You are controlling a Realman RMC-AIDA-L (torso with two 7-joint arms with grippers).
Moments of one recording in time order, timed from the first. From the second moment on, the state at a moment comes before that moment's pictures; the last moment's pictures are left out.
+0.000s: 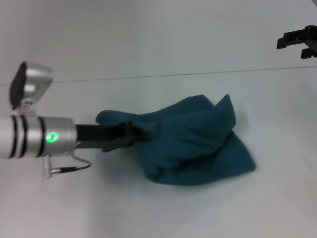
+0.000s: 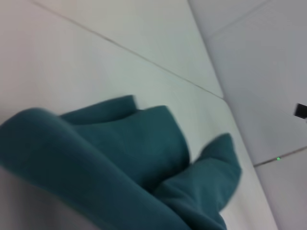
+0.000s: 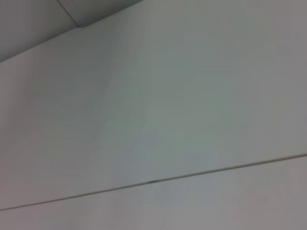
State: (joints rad) left arm -0.72 -2.14 0.88 0.69 2.09 1.28 -2.51; right arm 0.83 1.84 -0.58 -0.87 -2.55 -1.30 2.71
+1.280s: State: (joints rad) left arm -0.54 -2.10 0.53 0.95 2.44 1.43 -2.53; right arm 0.82 1.85 -0.58 -0.85 -2.54 -1.32 2.65
